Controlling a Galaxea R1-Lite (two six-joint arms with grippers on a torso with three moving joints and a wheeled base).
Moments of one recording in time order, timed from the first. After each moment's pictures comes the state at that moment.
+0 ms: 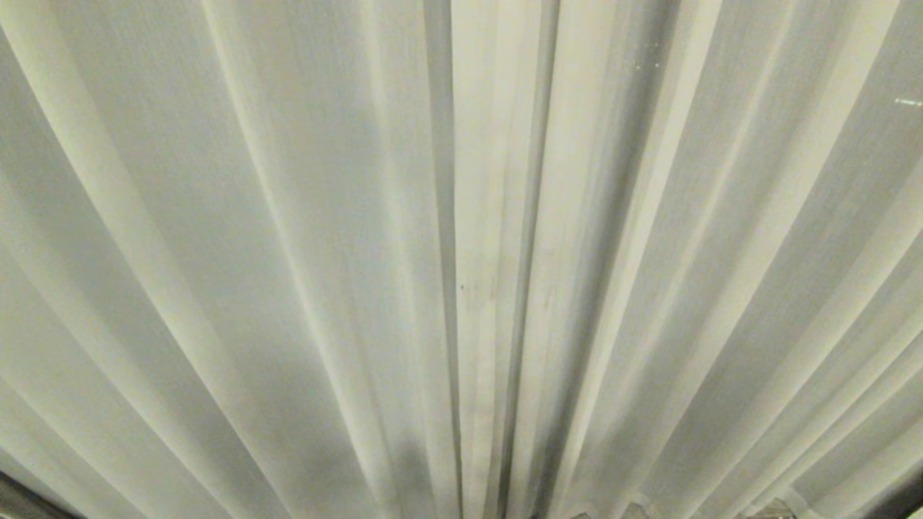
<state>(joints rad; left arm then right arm) 0.00 0.00 0.00 0.00 -0.01 -0.01 0.00 0.00 0.00 0.00 0.04 -0.09</state>
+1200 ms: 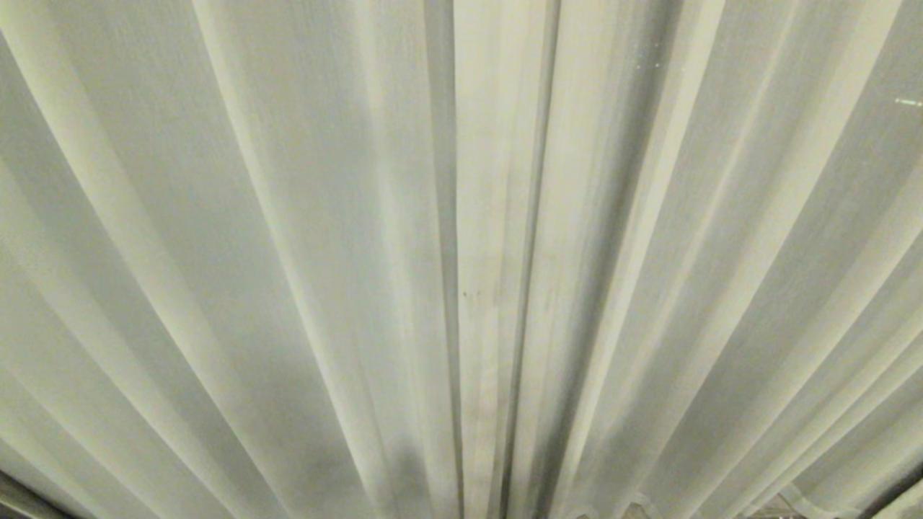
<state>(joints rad) 0.00 0.00 0.00 0.00 -0.01 -0.01 0.00 0.00 0.00 0.00 0.04 -0.08</state>
